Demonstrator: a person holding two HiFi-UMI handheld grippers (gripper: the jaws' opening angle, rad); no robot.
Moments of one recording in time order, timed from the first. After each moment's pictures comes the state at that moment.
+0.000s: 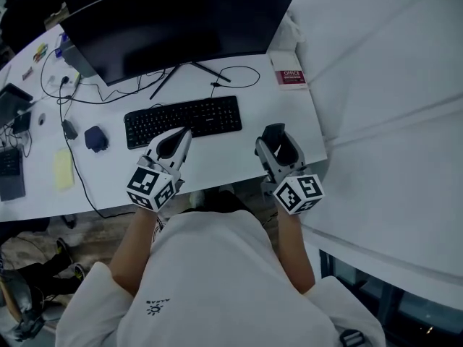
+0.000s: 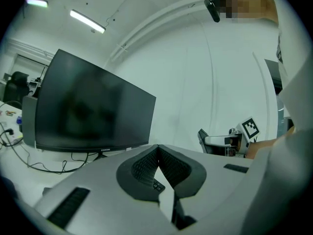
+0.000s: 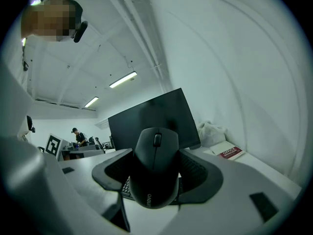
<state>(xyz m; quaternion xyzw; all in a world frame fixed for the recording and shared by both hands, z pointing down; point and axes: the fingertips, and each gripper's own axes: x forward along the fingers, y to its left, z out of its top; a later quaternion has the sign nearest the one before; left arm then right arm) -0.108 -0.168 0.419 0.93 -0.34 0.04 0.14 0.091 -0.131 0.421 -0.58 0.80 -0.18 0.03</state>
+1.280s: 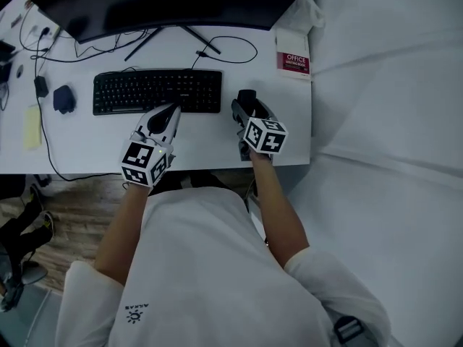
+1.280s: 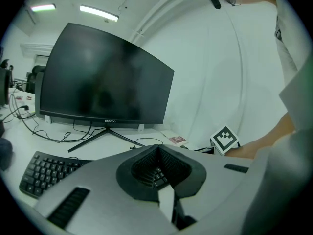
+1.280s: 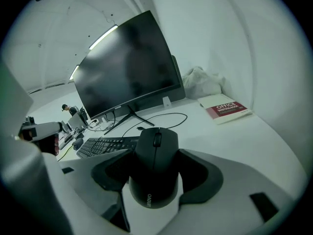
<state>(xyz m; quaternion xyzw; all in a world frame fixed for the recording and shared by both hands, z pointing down) -0.046 -0.204 0.520 0.87 -0.44 0.11 0.21 0.148 -0.245 0.630 -0.54 0.76 -0.34 -0.17</state>
